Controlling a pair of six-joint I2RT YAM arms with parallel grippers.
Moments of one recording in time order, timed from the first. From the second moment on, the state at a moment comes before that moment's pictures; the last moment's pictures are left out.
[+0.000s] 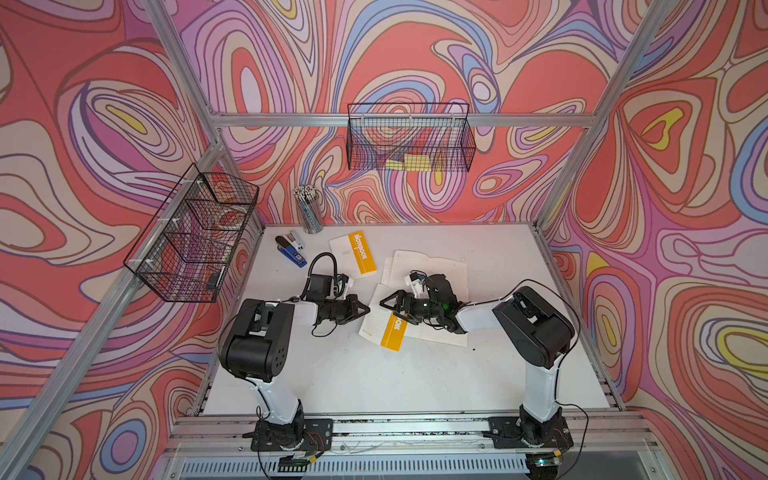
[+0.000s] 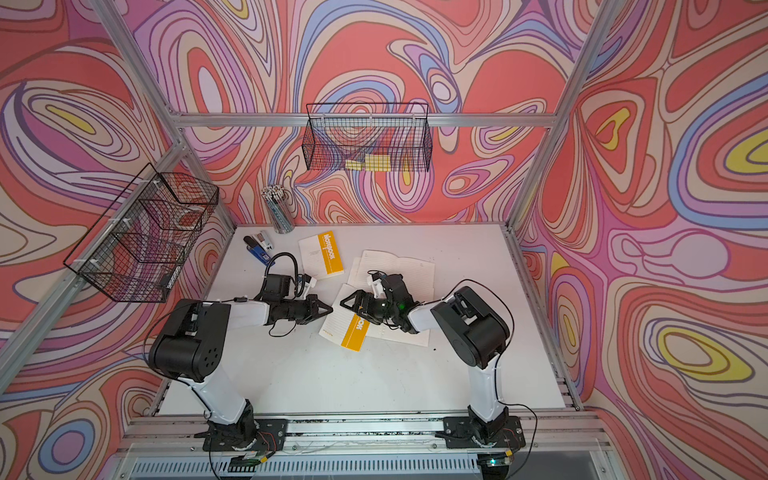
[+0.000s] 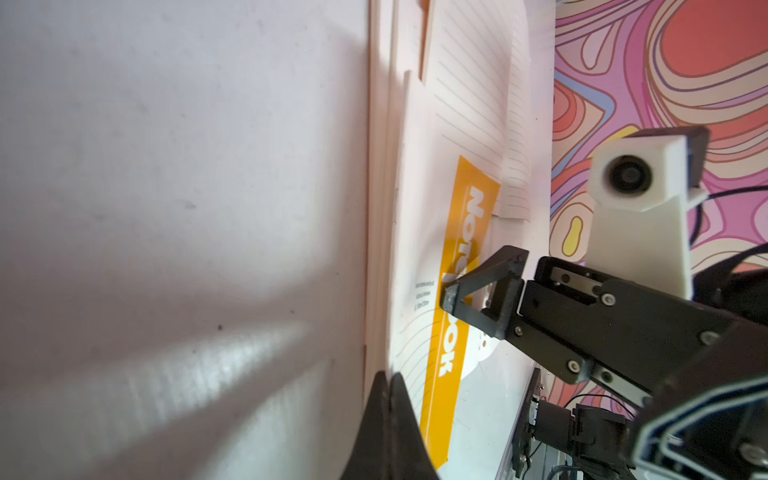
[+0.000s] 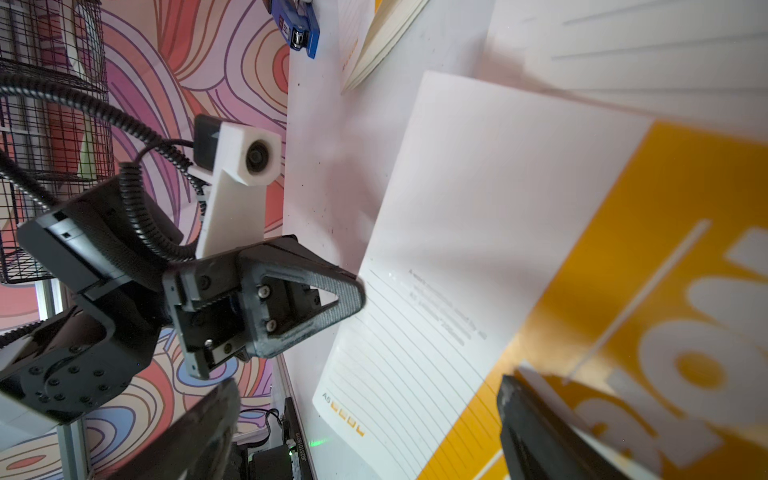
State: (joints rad) left arm -0.15 1.73 0.76 0.05 0.81 -0.52; right arm 0.60 1.96 0.91 0.54 -0.64 0.97
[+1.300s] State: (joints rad) left arm -0.09 1.78 1.19 0.07 0.69 -0.68; right arm 0.49 1.60 0.78 0.31 -0.64 0.84
